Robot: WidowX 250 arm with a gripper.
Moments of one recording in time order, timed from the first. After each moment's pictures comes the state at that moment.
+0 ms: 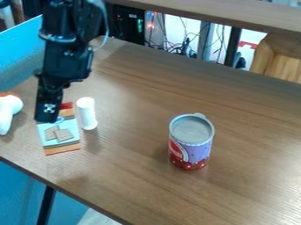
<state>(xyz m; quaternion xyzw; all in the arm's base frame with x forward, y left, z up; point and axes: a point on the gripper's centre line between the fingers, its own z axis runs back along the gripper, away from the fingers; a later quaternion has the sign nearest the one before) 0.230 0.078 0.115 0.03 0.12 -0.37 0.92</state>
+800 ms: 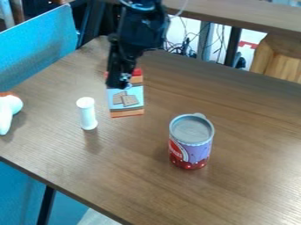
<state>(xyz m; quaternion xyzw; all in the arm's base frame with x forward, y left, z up) 0.303 0.020 0.147 0.10 0.08 -0.42 0.90</state>
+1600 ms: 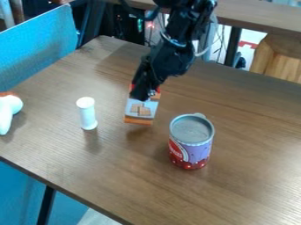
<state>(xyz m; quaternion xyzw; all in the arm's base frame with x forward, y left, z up) 0.361 0.021 0.092 0.14 0.18 -0.44 0.87</state>
